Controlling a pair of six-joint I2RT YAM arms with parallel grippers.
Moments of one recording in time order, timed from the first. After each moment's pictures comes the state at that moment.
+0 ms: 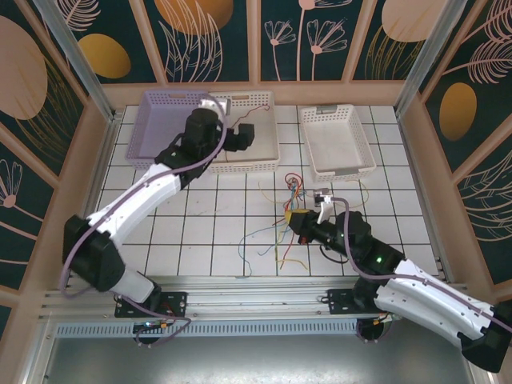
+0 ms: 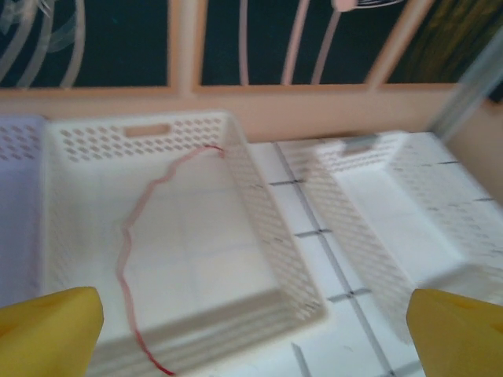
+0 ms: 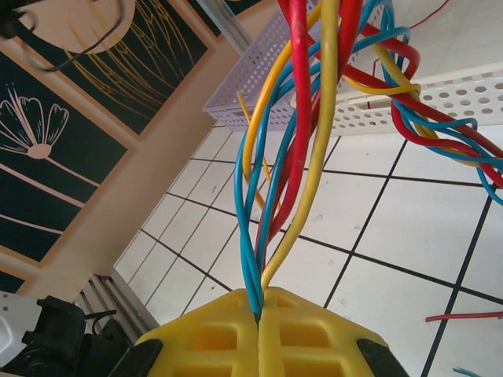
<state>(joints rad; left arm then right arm) -0.57 1.49 1.30 -0.20 -0.08 -0.35 0.91 0.58 0.42 -0.09 -0.02 0.66</state>
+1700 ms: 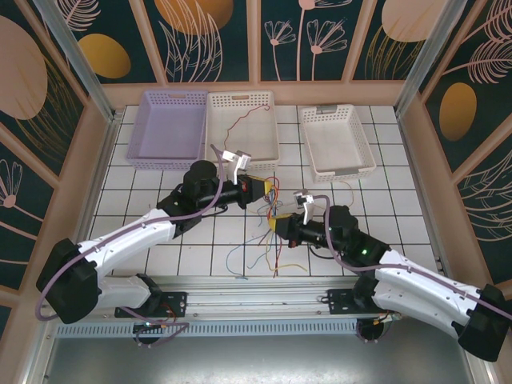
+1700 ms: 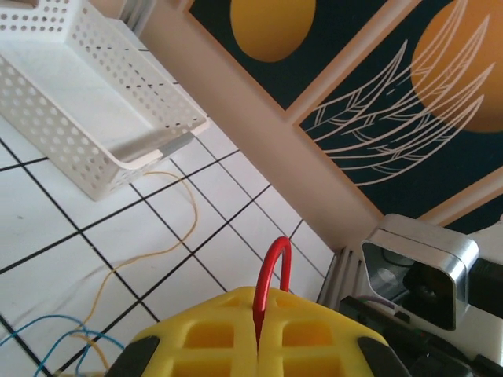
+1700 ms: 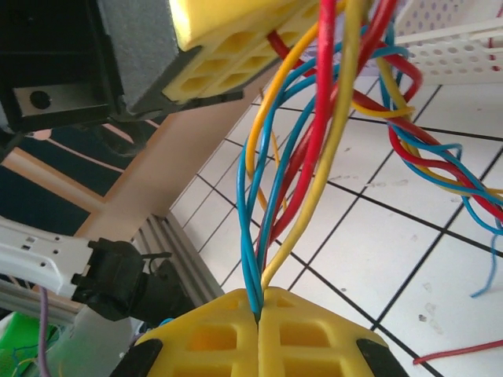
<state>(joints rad) -0.75 1.27 0.82 0.23 0.46 -0.60 0.91 0.74 0.42 0.08 -0.24 0.65</state>
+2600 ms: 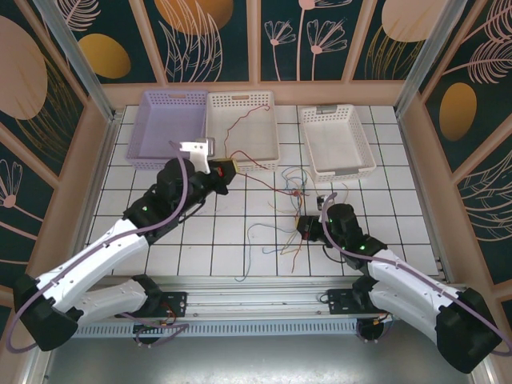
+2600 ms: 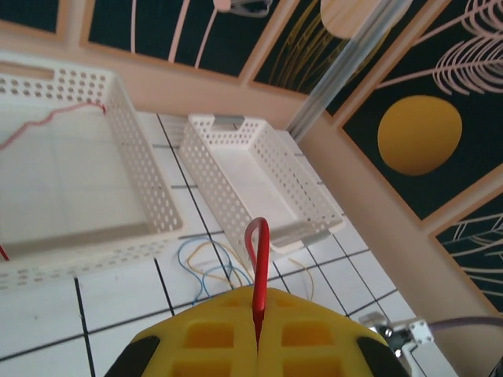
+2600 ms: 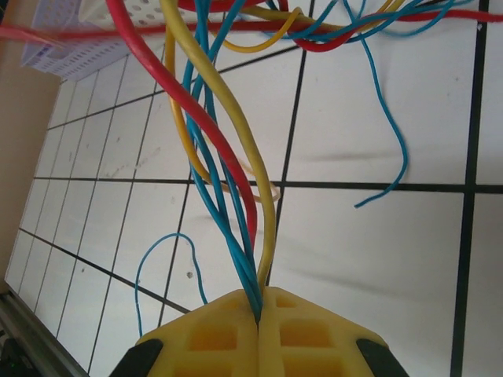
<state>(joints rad) -0.75 1.03 0.97 -0.15 -0.07 -0.57 0.61 0.82 0.26 -0.01 -0.21 0.73</state>
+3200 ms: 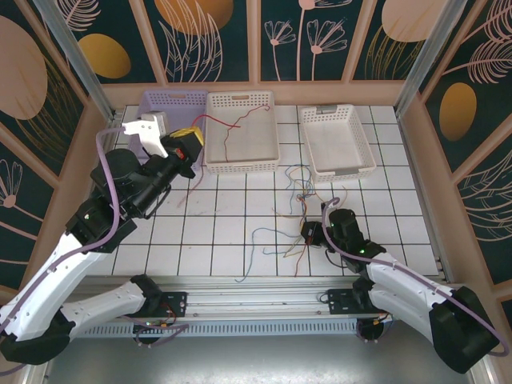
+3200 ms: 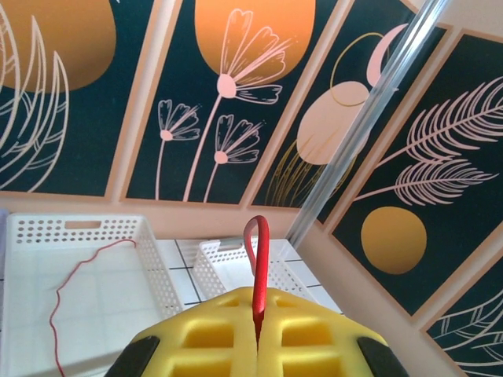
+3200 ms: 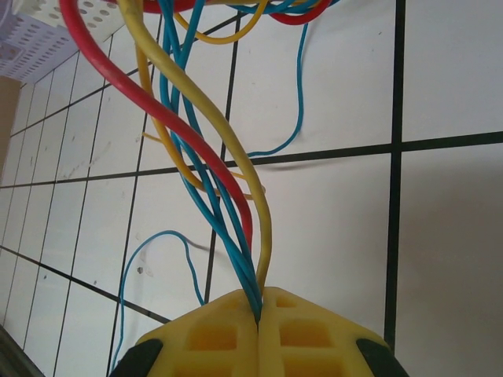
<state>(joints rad) -0.75 0.93 1.29 -0.37 -0.20 -0.44 0.56 0.84 0.17 0.04 -0.21 0.76</state>
